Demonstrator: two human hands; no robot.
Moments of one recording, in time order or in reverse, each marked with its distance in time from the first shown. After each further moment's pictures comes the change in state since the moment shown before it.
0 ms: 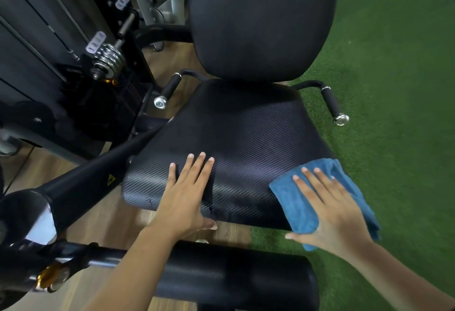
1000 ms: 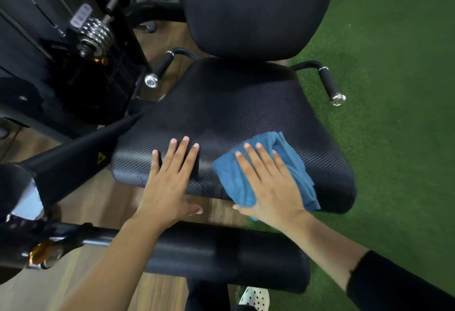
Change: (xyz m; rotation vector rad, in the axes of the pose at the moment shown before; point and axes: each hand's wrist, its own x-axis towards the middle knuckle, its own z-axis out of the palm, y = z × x) left_hand -0.022 -0.005 0.016 0.049 0.028 -0.056; right_hand 0.040 -0.083 0.015 -0.025 0.125 -0.126
